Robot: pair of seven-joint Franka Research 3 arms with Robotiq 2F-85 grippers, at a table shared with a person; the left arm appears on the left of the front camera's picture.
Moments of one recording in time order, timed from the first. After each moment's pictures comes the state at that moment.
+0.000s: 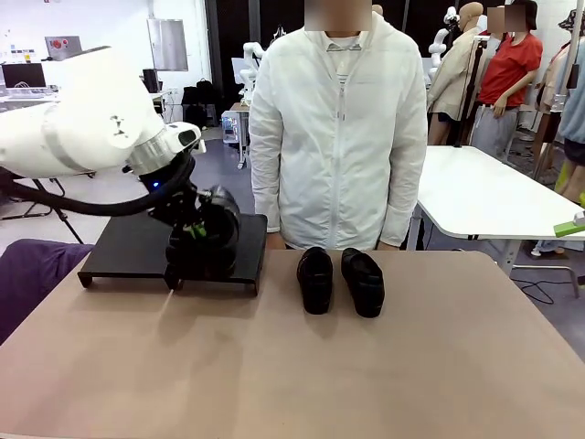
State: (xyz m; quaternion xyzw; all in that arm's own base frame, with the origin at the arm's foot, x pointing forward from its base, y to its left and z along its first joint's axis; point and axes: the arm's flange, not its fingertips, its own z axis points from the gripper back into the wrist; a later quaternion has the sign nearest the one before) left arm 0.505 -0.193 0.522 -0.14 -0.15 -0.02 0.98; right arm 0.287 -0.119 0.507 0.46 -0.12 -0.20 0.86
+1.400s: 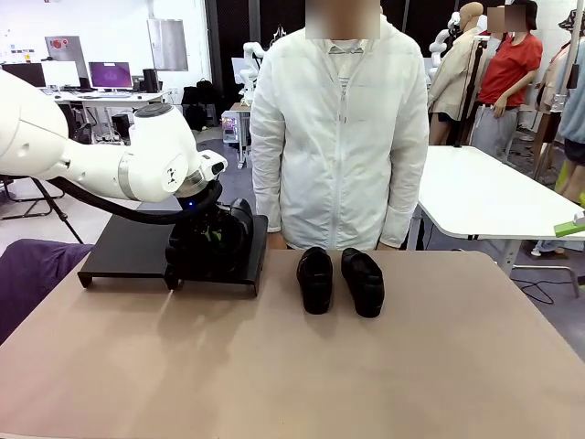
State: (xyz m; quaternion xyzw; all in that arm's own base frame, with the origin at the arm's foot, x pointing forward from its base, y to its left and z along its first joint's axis) left arm 0.617 -0.208 0.437 -0.08 -0.19 -0.02 0.98; right arm 0.287 -0.119 0.507 0.46 -0.12 -0.20 0.86
